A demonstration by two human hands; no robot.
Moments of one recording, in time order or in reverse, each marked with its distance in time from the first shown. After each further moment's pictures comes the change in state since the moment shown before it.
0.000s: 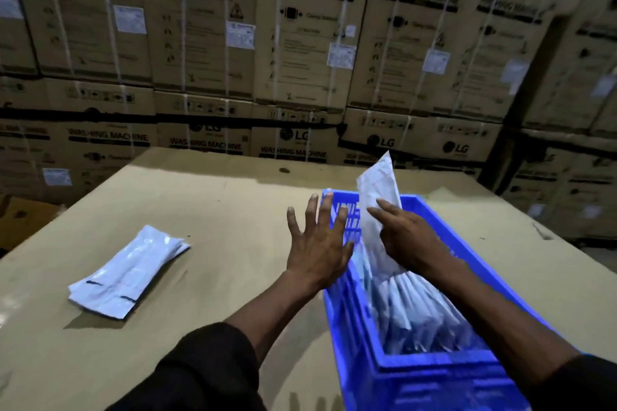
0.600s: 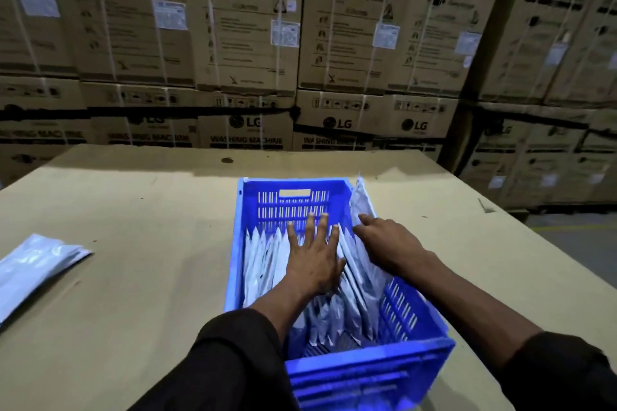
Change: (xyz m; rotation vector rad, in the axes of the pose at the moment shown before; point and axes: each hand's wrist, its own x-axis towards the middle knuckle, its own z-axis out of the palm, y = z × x) left_hand 0.062 0.198 0.090 -0.003 -0.365 0.064; right_hand -0.075 0.173 -0.014 -0.277 -0.429 0.050
